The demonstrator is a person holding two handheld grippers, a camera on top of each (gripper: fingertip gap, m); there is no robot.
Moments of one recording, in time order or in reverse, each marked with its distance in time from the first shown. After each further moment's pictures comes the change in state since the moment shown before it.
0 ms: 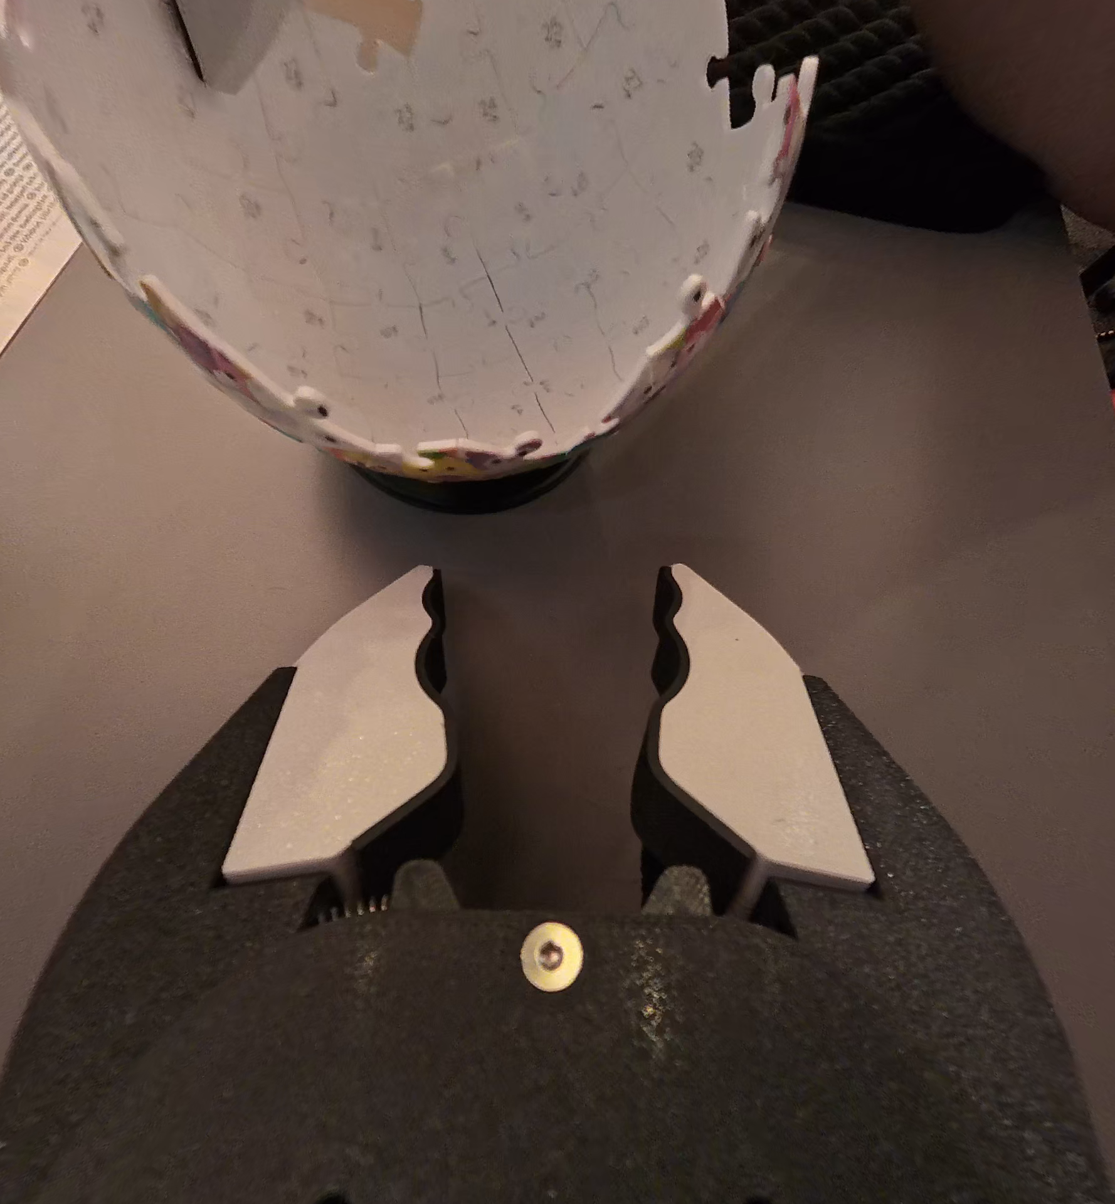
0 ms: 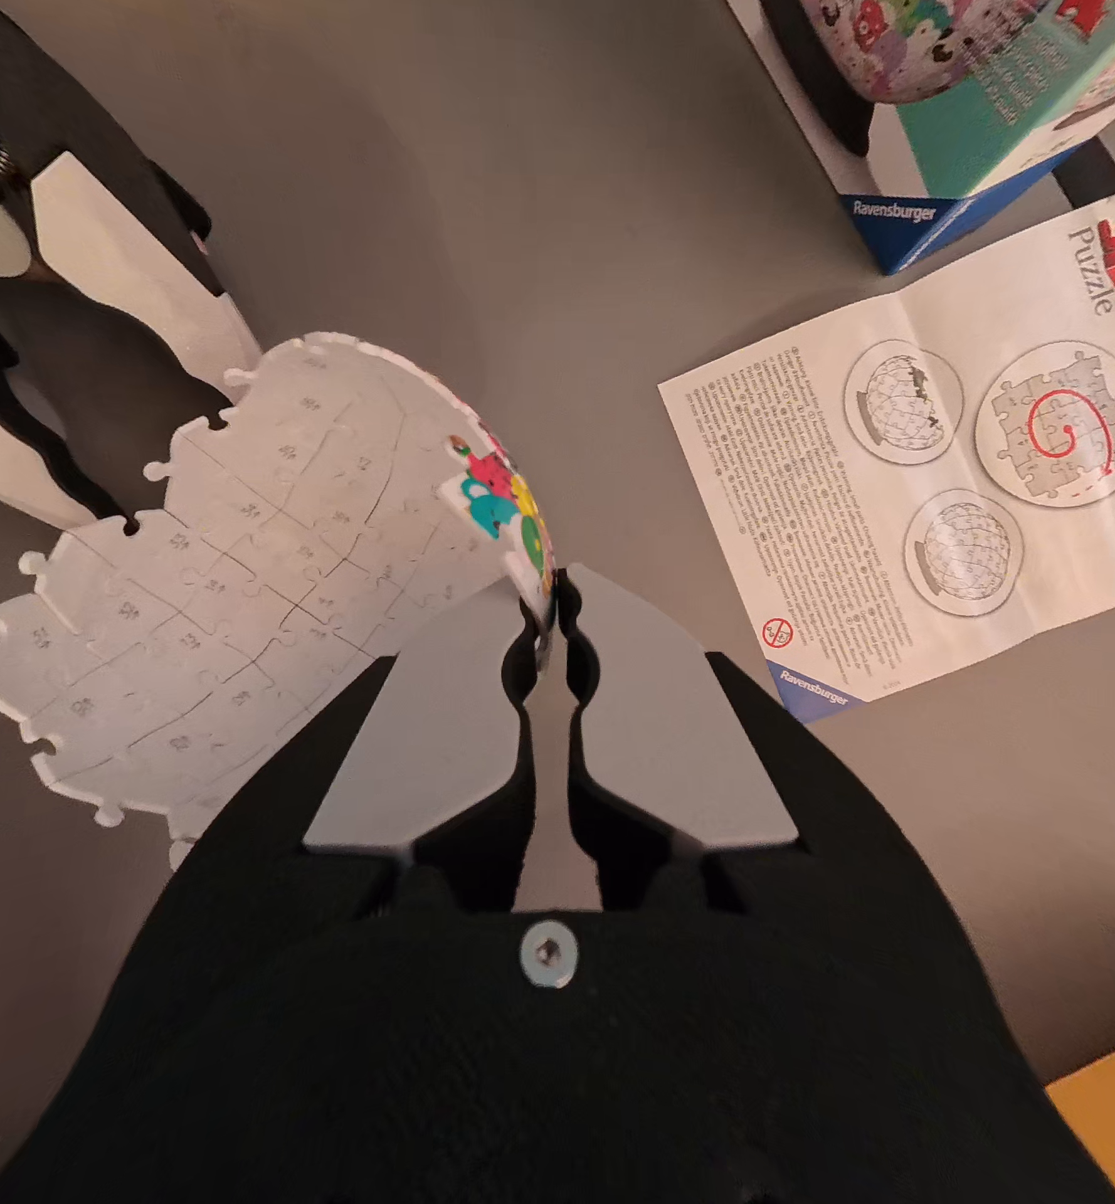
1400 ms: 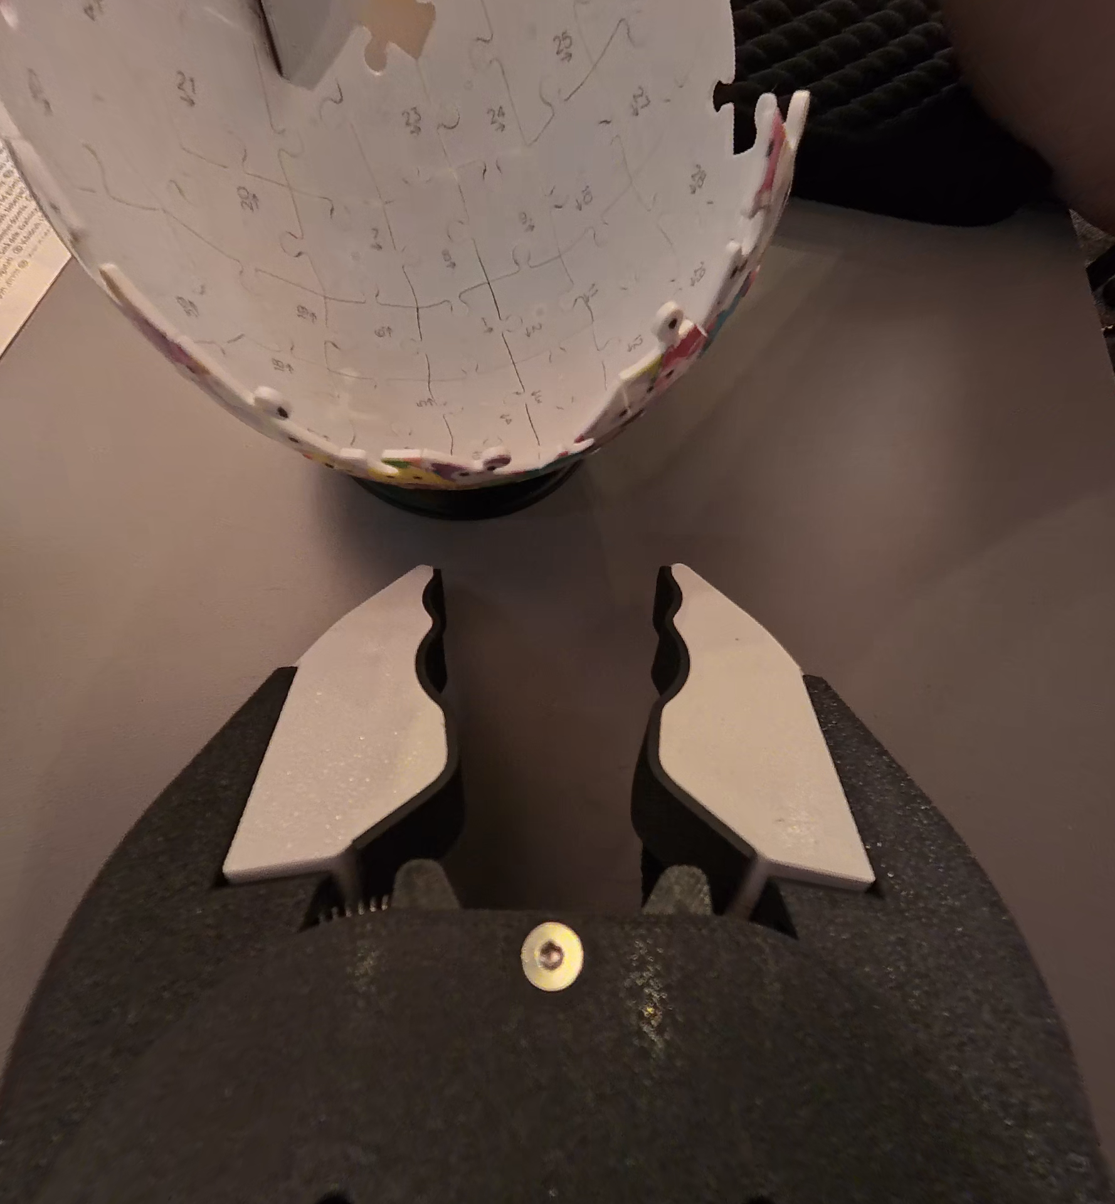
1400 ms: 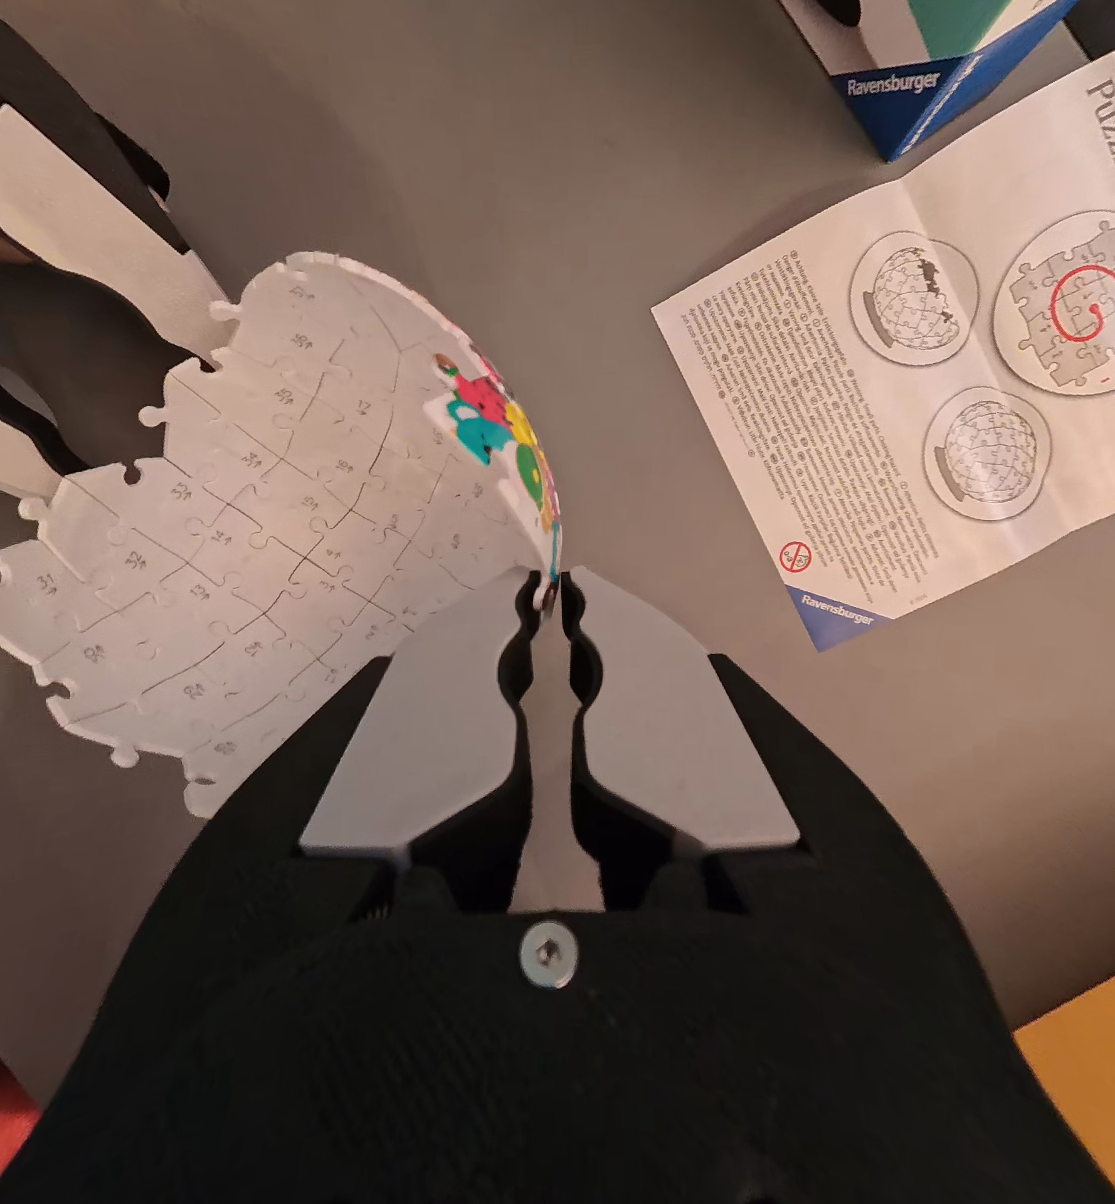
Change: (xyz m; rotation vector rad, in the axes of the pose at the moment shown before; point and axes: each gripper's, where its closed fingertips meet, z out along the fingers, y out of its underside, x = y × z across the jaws) left arm 0.000 0.001 0.000 -0.004 -0.004 0.008; right arm -0.003 0.018 -0.007 -0.048 0.030 0.089
